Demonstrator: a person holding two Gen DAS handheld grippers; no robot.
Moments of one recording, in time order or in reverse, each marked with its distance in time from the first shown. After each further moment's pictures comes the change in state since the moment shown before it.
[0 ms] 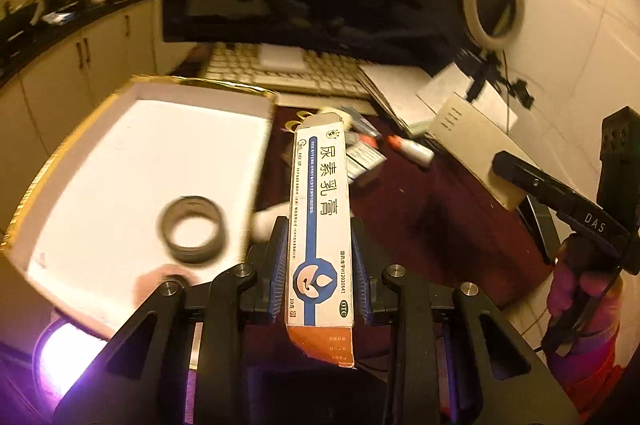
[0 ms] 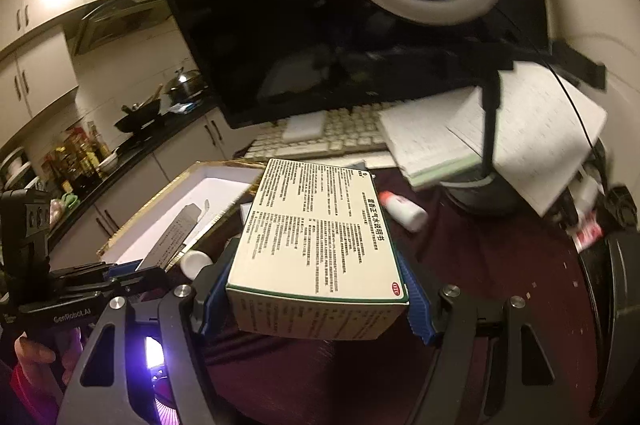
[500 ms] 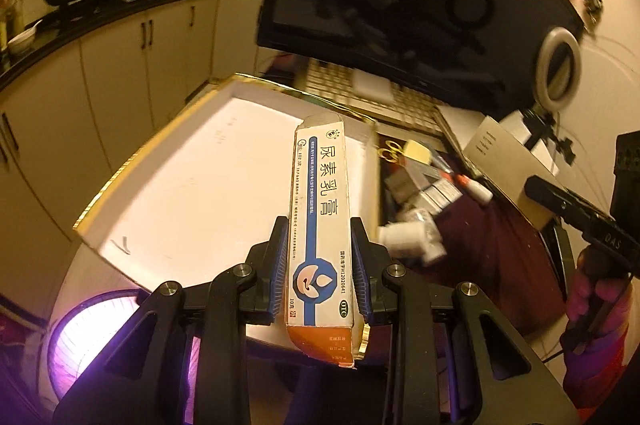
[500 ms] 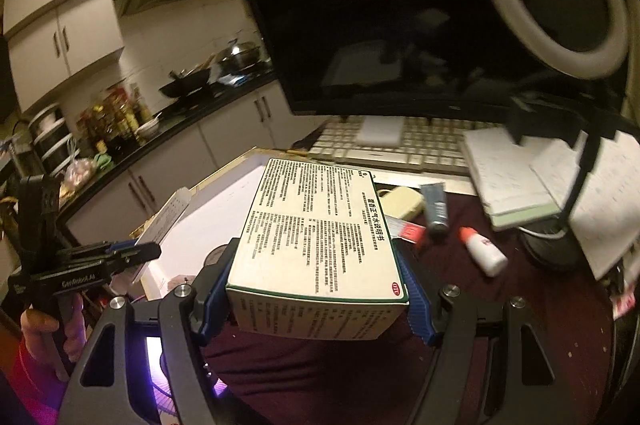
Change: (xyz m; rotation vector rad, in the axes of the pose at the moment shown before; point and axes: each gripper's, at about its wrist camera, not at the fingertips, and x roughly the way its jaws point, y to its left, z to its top) left arm -0.035 0.083 -0.005 -0.165 -0.059 0.117; right arm 0.037 0.062 0.030 -0.156 0.076 0.139
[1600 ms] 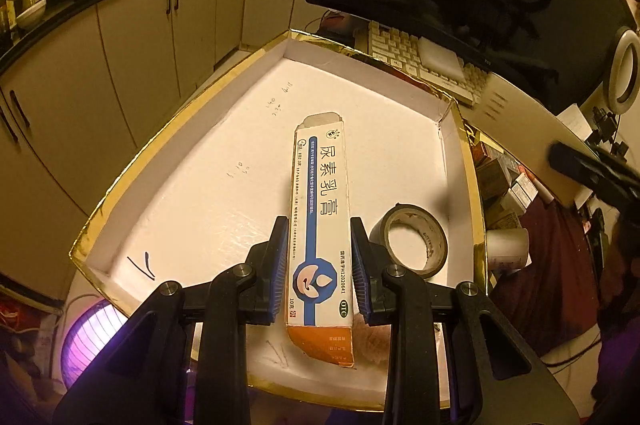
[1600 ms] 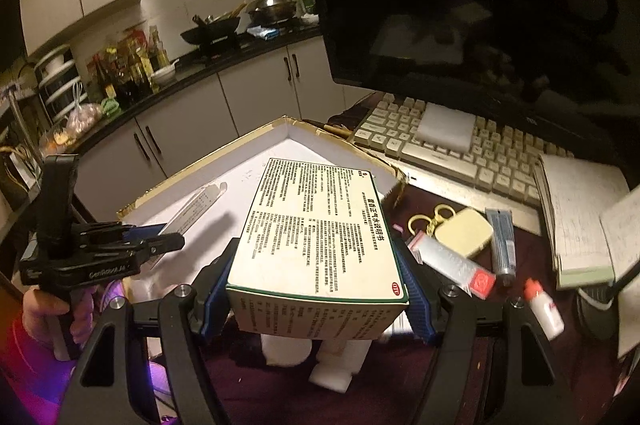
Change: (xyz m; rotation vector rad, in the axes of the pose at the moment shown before) left arm 0.061 0.047 0.010 -0.031 0.132 0.102; right arm 0.092 0.049 0.034 -0.157 0.149 0.036
